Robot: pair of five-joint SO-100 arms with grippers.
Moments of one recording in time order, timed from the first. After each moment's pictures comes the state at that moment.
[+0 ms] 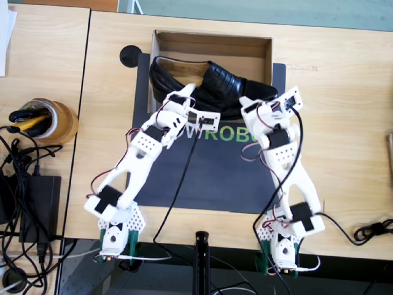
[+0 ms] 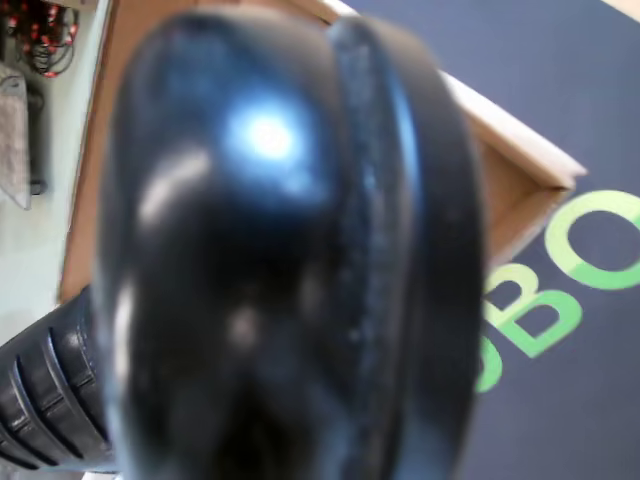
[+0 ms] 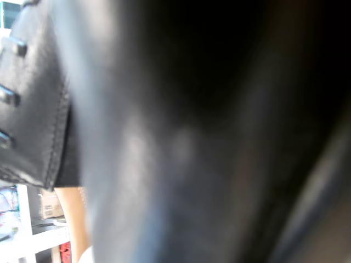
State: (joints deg) arm 0 23.8 82.2 92.5 12.1 -9.9; arm 1 -23.3 81.7 67.6 67.4 -11.0
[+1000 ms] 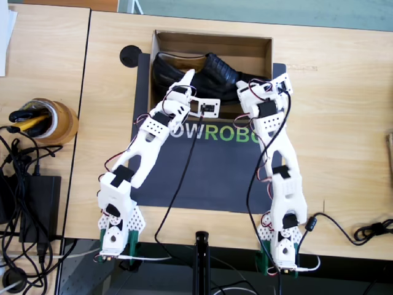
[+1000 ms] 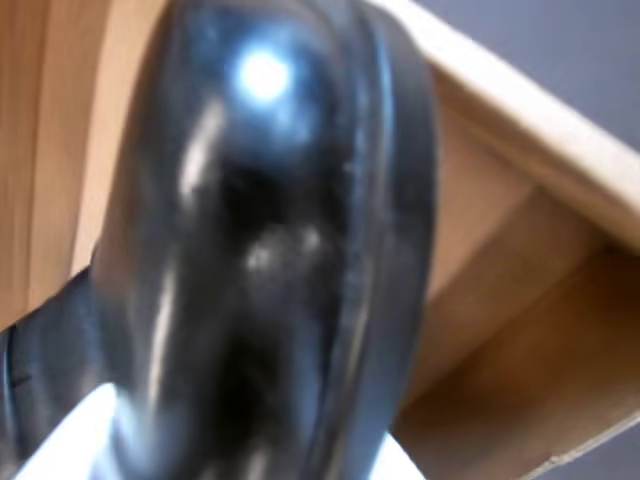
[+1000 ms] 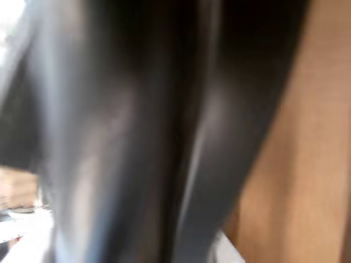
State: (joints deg) arm 0 21.7 63.5 77.5 18.6 -14.9; arm 1 -21.4 33.7 6.1 90.4 -10.8
